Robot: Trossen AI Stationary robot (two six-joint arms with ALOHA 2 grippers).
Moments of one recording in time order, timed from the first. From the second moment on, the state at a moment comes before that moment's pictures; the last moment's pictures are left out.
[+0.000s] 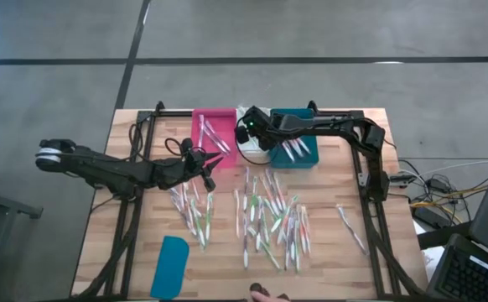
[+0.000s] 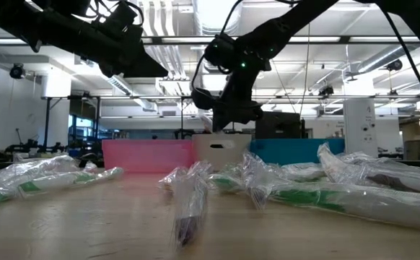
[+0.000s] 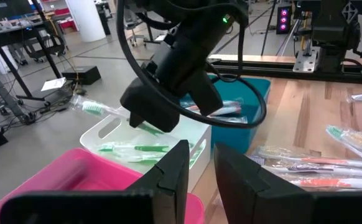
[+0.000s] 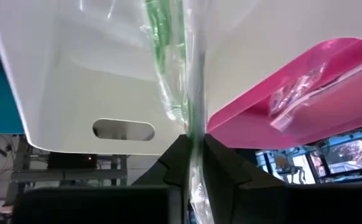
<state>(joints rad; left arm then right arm) -0.05 1.12 0.47 0.47 -0.61 0.00 -0.36 2.01 1.48 -0.33 0.40 -2.51</state>
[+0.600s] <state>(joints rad) -0.05 1.12 0.47 0.47 -0.61 0.00 -0.36 1.97 1.48 -0.31 0.40 -2.38</state>
